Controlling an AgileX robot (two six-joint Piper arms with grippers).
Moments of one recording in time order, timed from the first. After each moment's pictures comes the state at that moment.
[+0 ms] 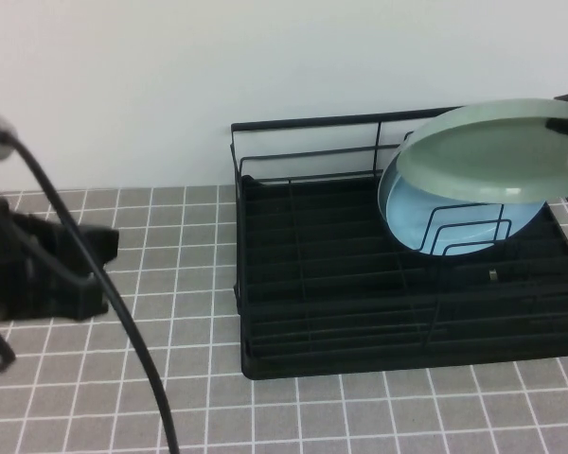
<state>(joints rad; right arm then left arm) 0.17 1.28 -1.06 0.63 0.40 -1.75 -0.30 0.94 -0.89 -0.53 0.61 0.39</state>
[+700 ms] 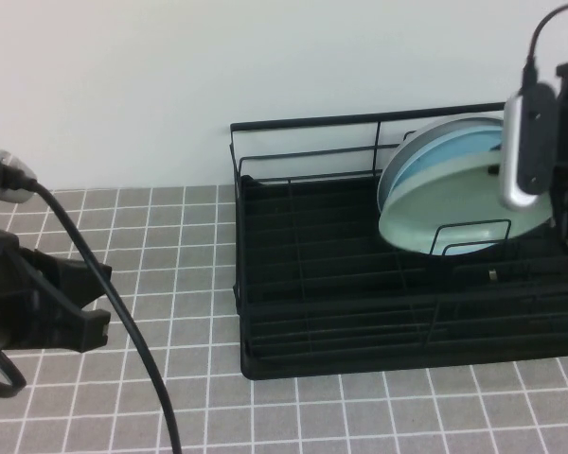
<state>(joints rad) 0.17 1.60 -1.19 0.63 0.44 -1.92 -0.30 0.94 -0.84 -0.44 0.61 0.36</state>
